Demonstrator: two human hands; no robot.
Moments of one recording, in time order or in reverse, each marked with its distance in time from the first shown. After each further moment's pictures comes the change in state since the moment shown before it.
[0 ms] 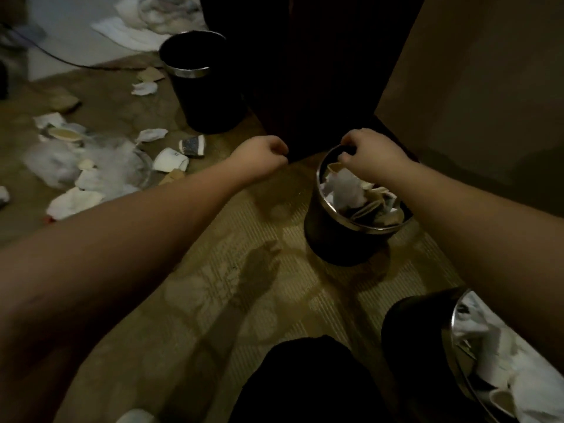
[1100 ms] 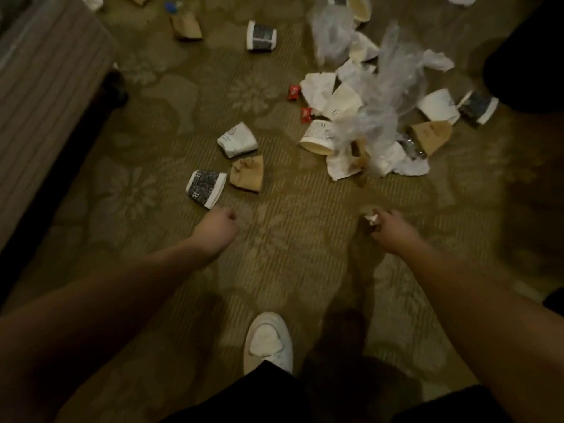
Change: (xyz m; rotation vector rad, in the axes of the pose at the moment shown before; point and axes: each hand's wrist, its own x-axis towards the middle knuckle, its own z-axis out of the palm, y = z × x) left_hand -0.378 -0.482 -0.034 -0.101 0.188 -1.080; right_hand 0.032 -0.303 0.404 -0.283 -0.685 -0.240
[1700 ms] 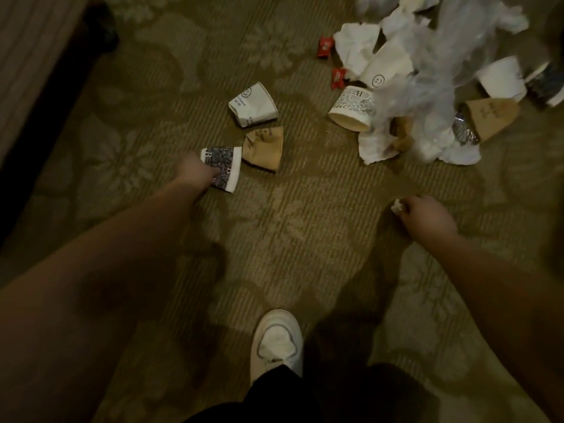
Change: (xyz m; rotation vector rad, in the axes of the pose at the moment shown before) left_hand 0.121 -0.059 -0.022 -0.388 0.223 -0.341; right_hand 0.044 -0.009 0.008 -0.171 0.136 -0.028
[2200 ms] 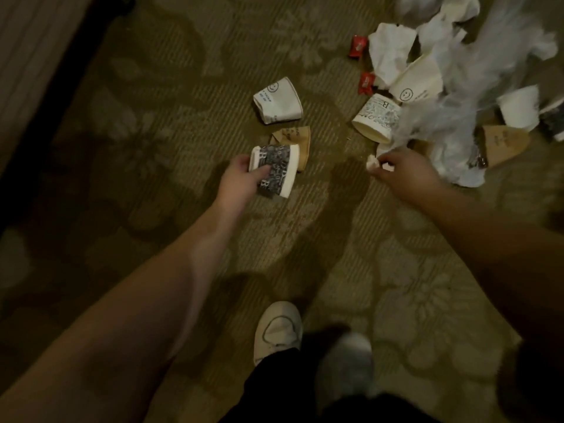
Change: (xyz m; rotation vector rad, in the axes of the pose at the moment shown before) left_hand -0.062 0.021 0.005 -0.609 -0.251 0.003; right_hand 0.020 -0.122 -0.107 0.052 -0.007 -0.285
